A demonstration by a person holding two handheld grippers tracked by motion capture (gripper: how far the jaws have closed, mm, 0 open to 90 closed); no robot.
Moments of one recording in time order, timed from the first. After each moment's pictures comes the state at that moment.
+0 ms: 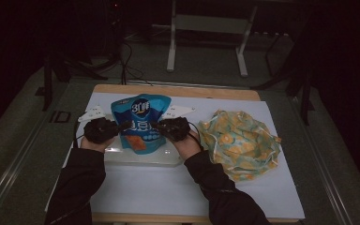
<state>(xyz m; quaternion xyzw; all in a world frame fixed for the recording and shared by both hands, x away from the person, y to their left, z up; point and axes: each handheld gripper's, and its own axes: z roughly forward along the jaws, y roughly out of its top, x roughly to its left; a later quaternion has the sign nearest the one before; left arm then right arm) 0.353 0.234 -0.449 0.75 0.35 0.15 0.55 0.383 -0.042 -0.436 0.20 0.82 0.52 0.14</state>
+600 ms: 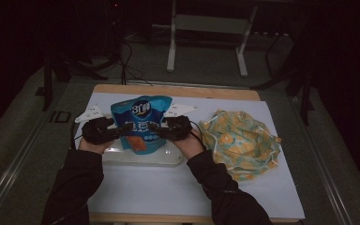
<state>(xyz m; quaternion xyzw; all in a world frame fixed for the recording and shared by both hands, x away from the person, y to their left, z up) 0.343 0.234 -0.438 0.74 0.35 0.15 0.55 0.383 -0.046 -0.428 0.20 0.82 0.52 0.12</state>
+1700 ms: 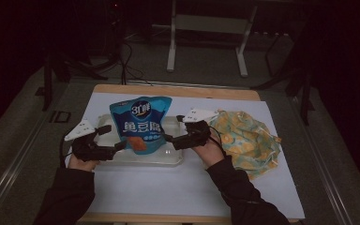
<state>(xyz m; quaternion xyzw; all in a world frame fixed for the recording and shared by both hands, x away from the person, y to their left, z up) 0.293 0.246 -0.446 0.73 0.37 0.17 0.54 0.363 -0.098 -0.421 0.21 0.83 0.50 0.14</state>
